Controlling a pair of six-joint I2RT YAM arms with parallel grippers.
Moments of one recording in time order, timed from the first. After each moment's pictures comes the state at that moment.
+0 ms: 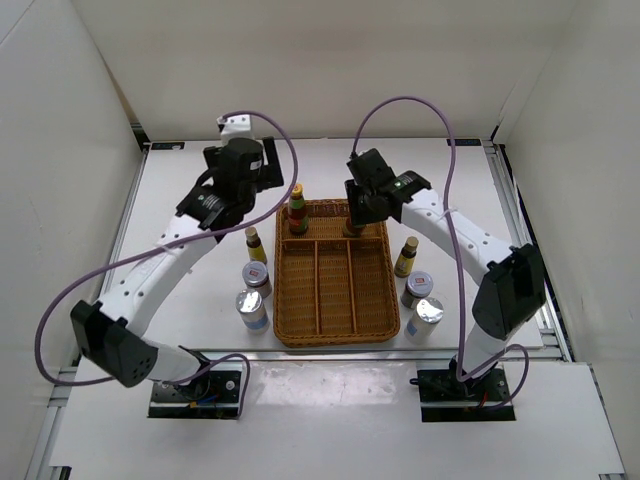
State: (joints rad) left arm -0.55 1.40 1.44 -0.47 -0.57 -0.35; right arm 0.66 1.69 1.53 -0.79 0.19 0.33
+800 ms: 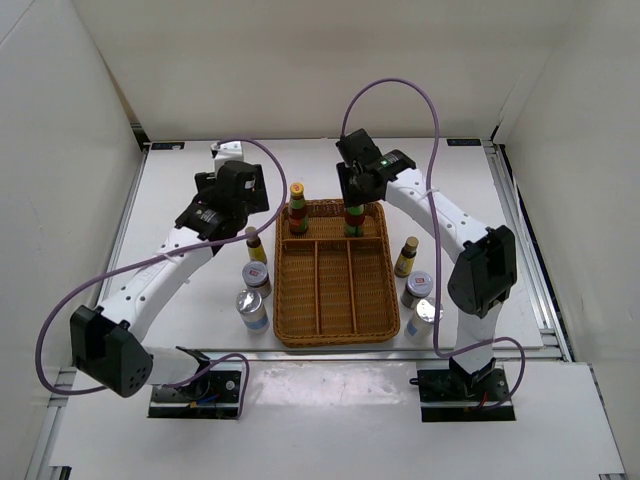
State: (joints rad) left arm -0.49 1.33 1.22 -0.48 -0.59 -0.35; right arm 0.64 1.89 1.82 -0.88 0.23 0.26
